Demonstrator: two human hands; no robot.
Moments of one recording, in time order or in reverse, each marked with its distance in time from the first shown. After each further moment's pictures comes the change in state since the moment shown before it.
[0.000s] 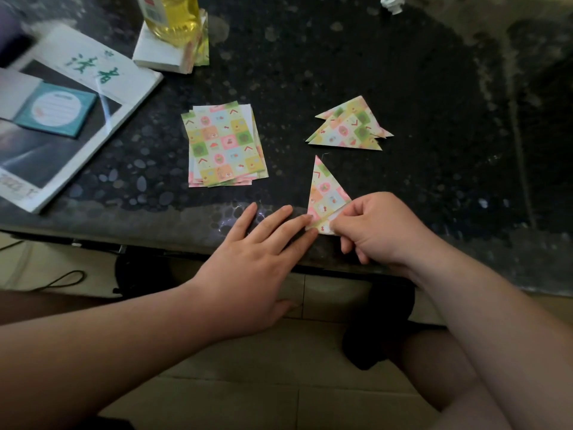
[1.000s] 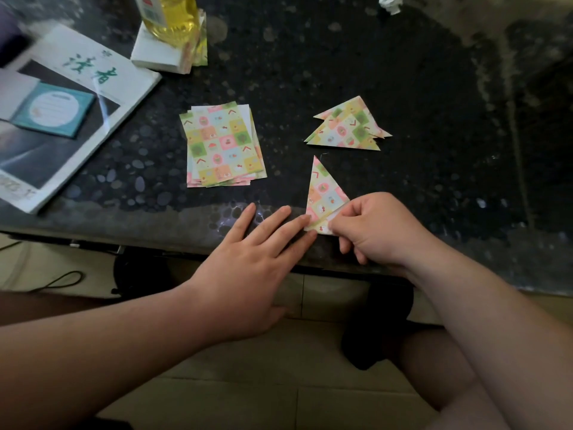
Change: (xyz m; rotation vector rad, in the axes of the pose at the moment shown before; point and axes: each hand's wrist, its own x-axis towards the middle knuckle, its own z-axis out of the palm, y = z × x) left_hand -0.002 -0.001 -0.001 0.035 -0.051 0.020; right_hand -0.001 0.001 -0.001 -0.011 0.006 -0.005
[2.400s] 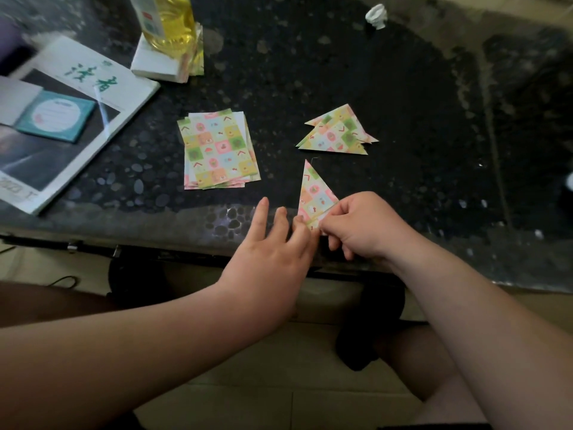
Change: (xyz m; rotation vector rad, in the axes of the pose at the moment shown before) left_hand 0.021 0.038 -0.035 0.168 -0.132 -0.052; right_hand 0.001 -0.002 0.000 -0.017 -0.005 0.003
